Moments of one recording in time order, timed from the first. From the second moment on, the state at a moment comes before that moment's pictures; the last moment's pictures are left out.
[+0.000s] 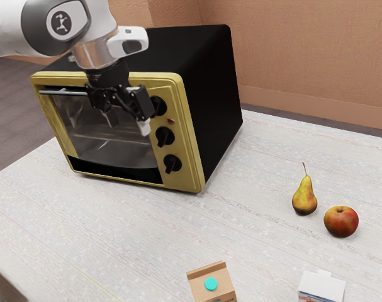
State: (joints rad) arm 0.10 0.10 0.02 -1.29 0.00 1.44 0.06
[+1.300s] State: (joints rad) arm 0.96 -0.04 -0.49 -1.52 -0.10 2.01 1.59
